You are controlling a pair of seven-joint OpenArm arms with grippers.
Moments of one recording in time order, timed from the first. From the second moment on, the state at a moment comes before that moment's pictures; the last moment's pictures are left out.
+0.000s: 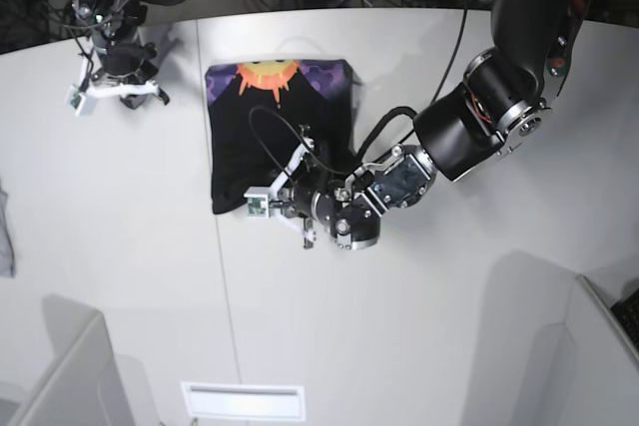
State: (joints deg) left arm -38.7 -8.9 64.5 54.9 -22.0 -39.2 33.5; right arm -25.9 -0.5 20.5 104.8 29.6 -9.0 -36.9
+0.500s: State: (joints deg) left arm -39.5 -8.8 64.8 54.9 -21.8 -39.2 33.8; right arm -25.9 -0.6 20.5 104.8 29.6 -9.0 -36.9
